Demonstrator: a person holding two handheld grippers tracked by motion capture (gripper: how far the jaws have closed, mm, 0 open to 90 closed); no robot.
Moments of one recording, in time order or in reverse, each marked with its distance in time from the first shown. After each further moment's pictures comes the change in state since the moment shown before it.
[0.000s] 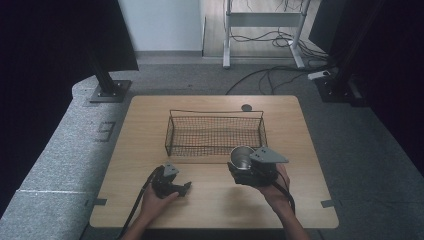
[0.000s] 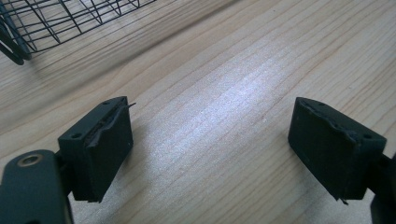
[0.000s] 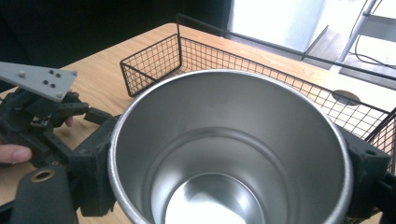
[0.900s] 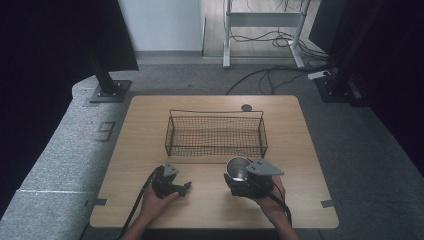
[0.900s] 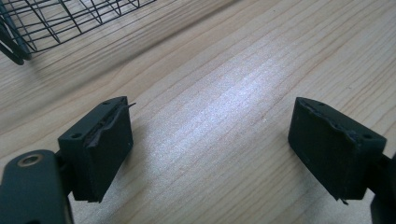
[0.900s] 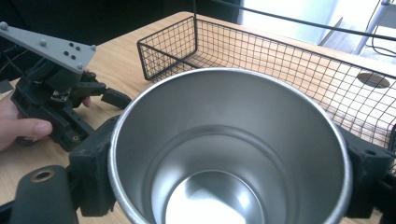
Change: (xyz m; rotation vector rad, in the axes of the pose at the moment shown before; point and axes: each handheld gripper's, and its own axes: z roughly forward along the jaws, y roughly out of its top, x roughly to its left) left arm 0.000 0.000 0.000 0.000 0.000 -0.001; right arm 0.017 -0.029 0.002 0.010 0.037 0.012
